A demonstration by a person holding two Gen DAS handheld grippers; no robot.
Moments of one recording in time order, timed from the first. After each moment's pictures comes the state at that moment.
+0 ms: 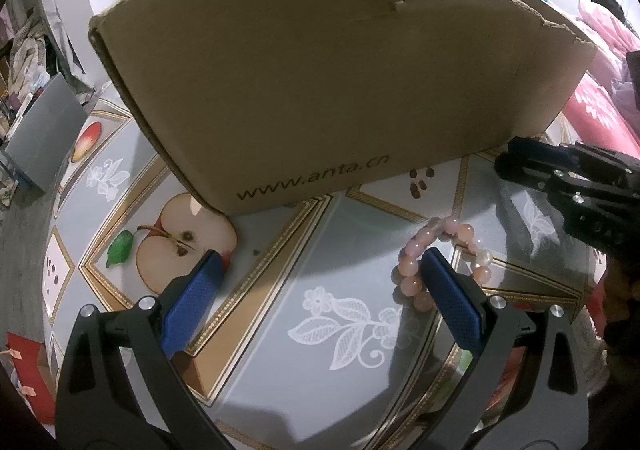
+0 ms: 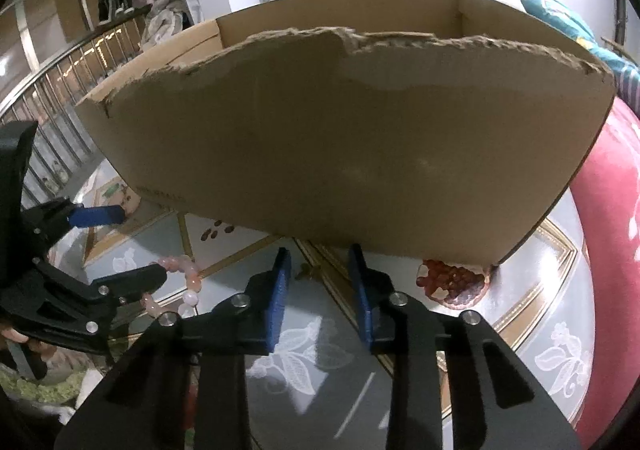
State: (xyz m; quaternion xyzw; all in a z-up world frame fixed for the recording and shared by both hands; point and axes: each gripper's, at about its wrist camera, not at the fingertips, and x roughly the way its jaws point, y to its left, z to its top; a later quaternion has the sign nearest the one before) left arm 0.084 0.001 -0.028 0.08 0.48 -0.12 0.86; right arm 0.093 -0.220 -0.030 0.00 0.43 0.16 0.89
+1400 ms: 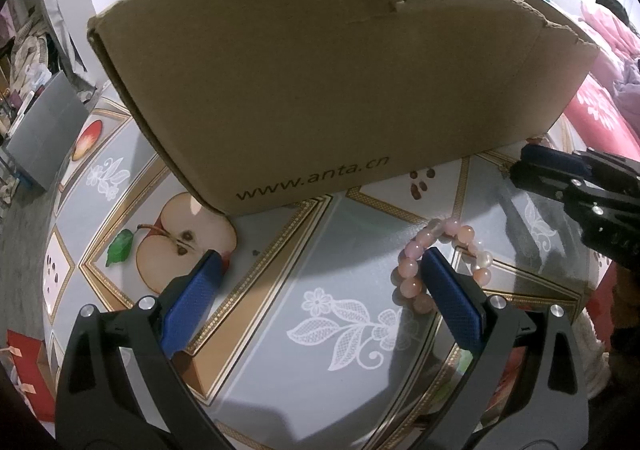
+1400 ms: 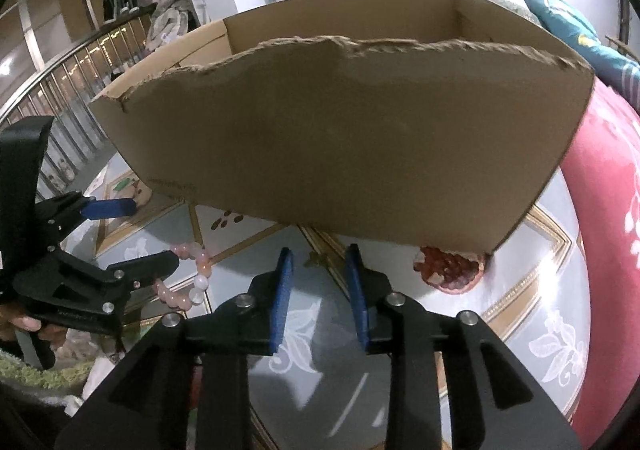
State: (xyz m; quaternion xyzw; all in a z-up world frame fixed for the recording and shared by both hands) left arm 0.082 0.001 -0.029 0.08 0.48 -0.12 0.86; right arm 0.090 -0.223 -0.024 0.01 0.43 0.16 0.89
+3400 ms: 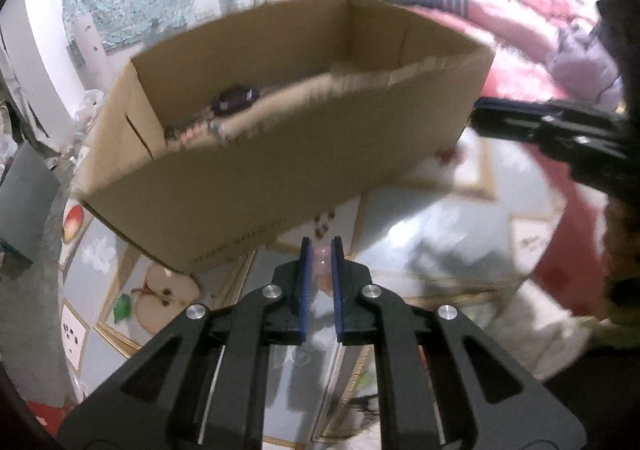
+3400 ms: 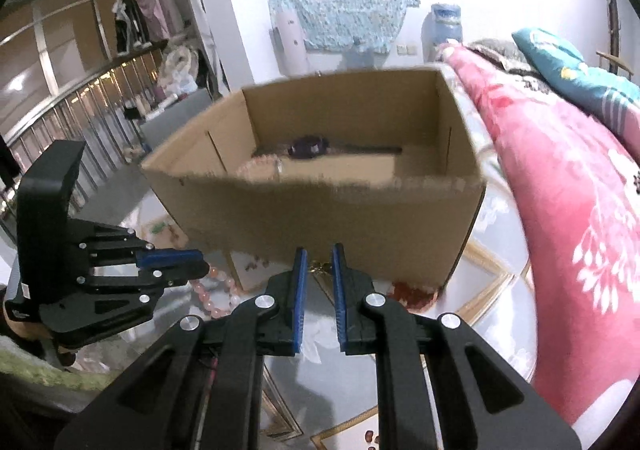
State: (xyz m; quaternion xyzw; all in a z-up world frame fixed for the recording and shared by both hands) left arm 0.077 -0.056 0.032 0.12 0.43 -0.23 0.87; right arm 0.063 -0.257 0.057 0.04 0.36 0.18 0.92
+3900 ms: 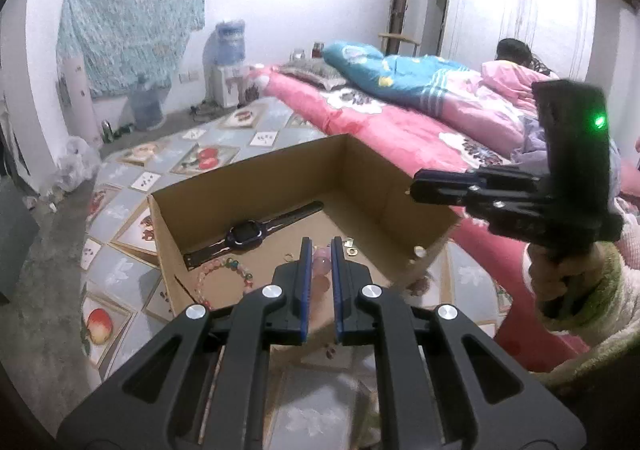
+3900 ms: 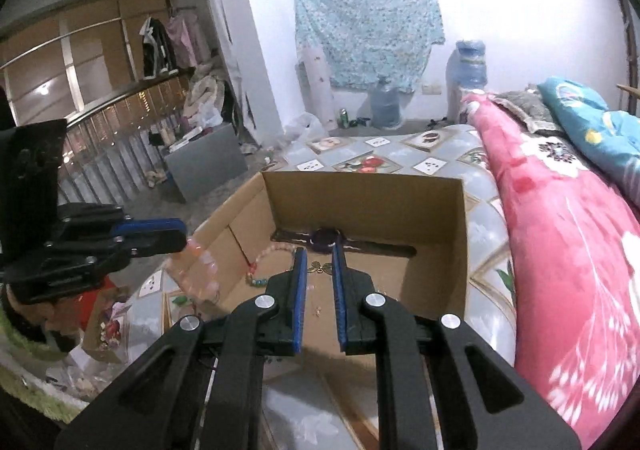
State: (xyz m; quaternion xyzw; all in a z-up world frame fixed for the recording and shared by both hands) left arm 0.125 -0.036 0.135 0.06 0.34 -0.29 0.89; right arm 0.135 -0.253 0.121 0.04 0.32 0.23 0.92
